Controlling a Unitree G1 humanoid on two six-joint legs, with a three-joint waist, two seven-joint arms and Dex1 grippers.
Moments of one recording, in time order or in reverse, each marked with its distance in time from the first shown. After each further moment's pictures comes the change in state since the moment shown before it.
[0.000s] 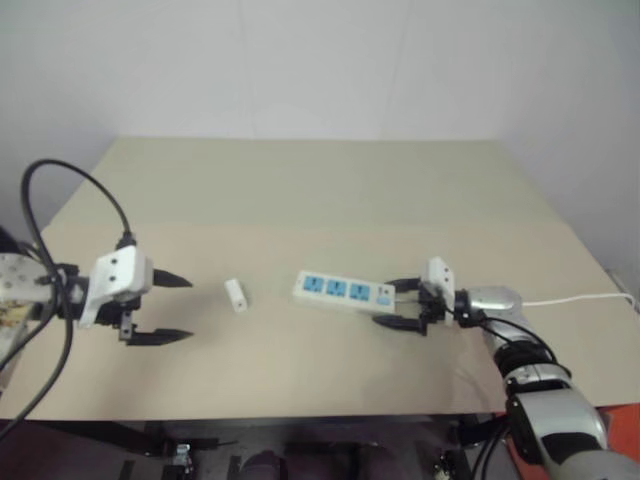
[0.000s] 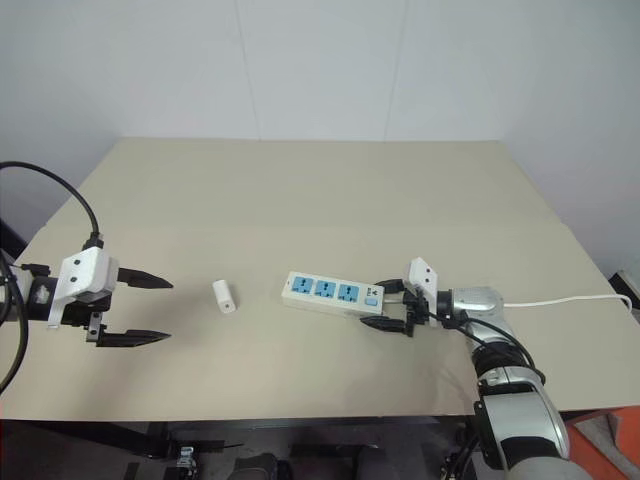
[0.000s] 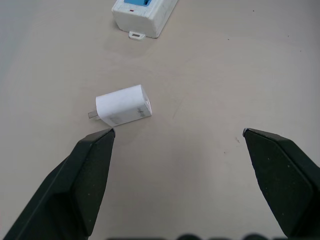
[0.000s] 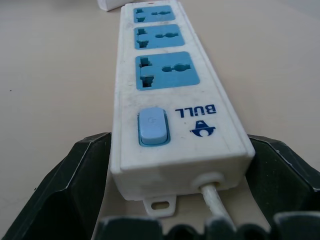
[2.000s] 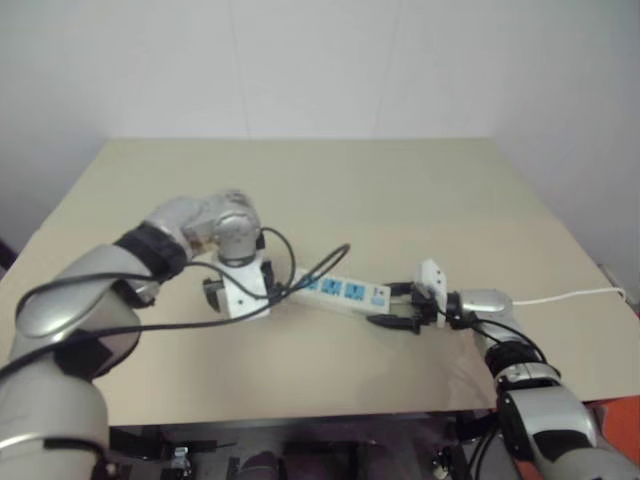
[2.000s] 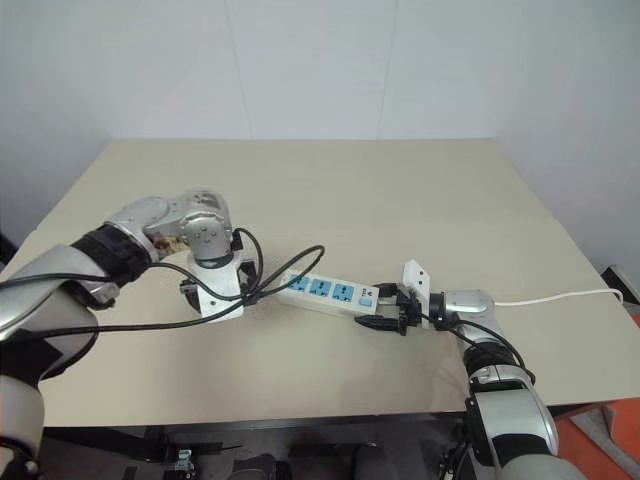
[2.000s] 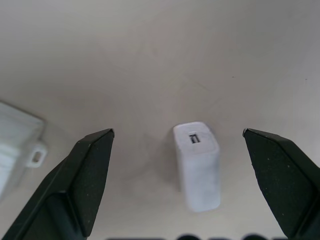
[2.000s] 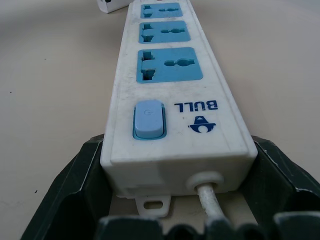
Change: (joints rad) left arm -1.103 -0.414 -1.239 0.672 0.630 -0.997 -0.225; right arm -0.015 0.036 -0.007 0.039 -0.033 -0.023 0.001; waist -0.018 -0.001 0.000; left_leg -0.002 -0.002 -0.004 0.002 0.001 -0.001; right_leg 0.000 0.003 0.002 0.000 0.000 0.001
